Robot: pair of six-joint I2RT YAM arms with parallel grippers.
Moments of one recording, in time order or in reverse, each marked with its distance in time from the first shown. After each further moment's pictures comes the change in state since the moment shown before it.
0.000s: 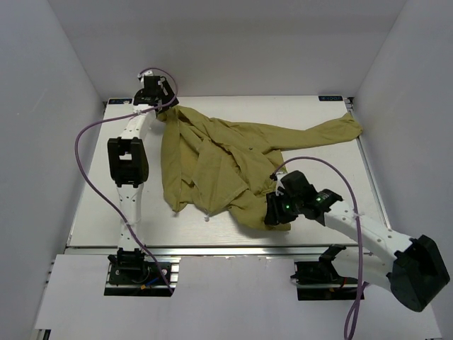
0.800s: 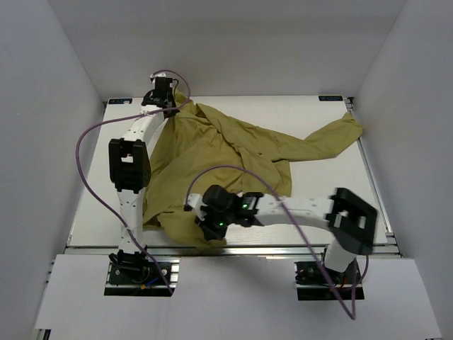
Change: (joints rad) left arm -0.092 -0.158 -0.179 -0.063 -0.111 0.119; right arm 0.559 0.676 0.491 0.270 -0.088 -0.334
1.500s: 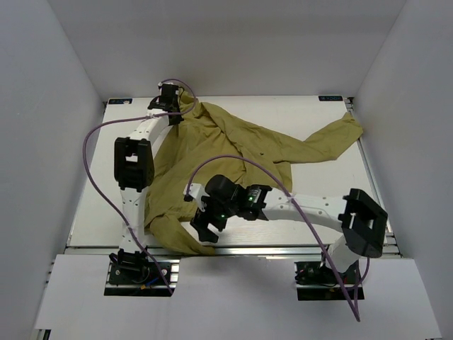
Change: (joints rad) left arm -0.027 0.063 -0.011 -0.021 0.006 0.035; right arm -0.031 -0.095 0.033 -0.068 0.014 -0.023
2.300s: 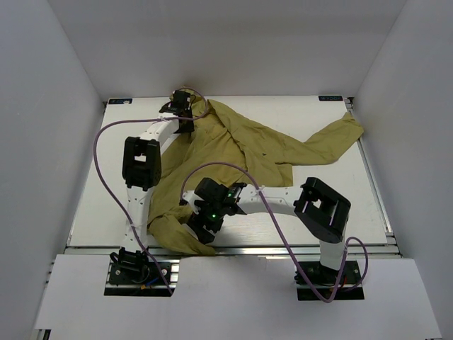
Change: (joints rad) left arm -0.051 0.066 0.014 -0.039 0.051 0.031; right arm -0.053 0.267 0.090 -0.026 -0.129 0.021
